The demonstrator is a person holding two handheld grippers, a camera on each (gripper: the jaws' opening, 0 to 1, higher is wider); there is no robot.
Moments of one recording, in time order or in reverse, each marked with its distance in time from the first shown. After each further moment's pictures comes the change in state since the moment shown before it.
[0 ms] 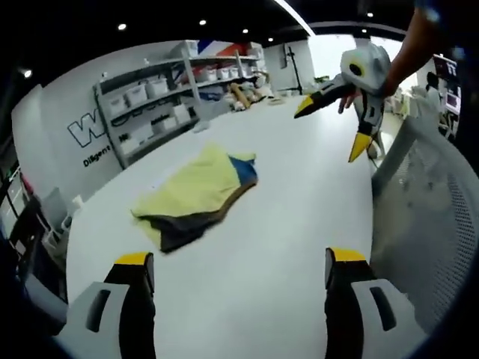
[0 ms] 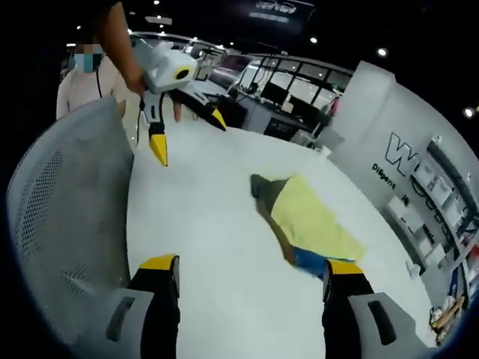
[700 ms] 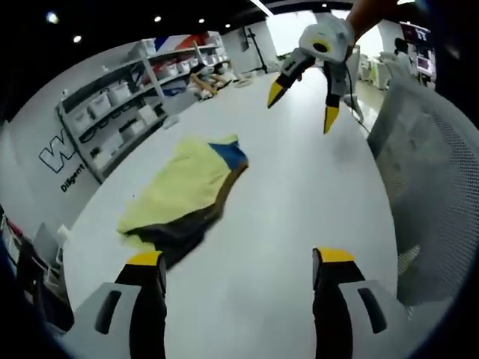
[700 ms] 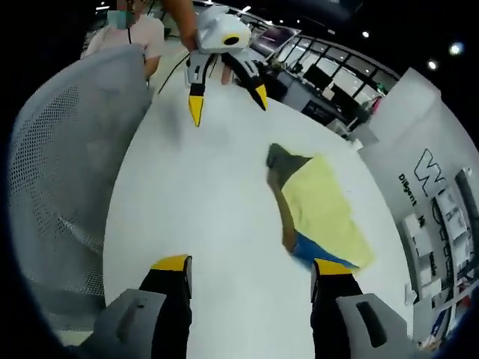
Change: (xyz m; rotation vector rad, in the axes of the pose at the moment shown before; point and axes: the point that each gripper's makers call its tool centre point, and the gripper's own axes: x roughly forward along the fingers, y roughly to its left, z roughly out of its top) left arm 0.044 0.027 -0.006 0.182 0.048 -0.108; right arm 0.031 -0.031 -0.030 -0.154 0.127 0.093
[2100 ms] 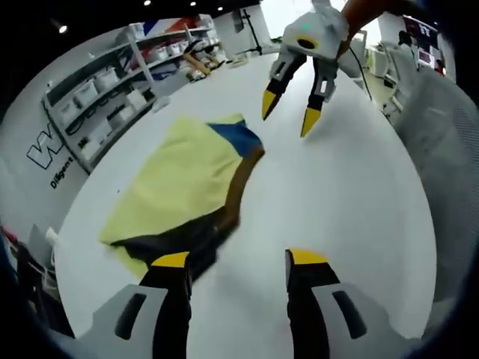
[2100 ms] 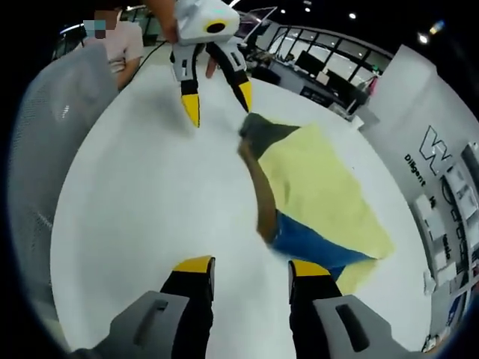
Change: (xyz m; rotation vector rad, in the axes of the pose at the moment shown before) left arm 0.073 0.031 -0.005 0.006 0.120 -0.052; right arm 0.072 -0.040 -0.040 0.072 0.029 0.070
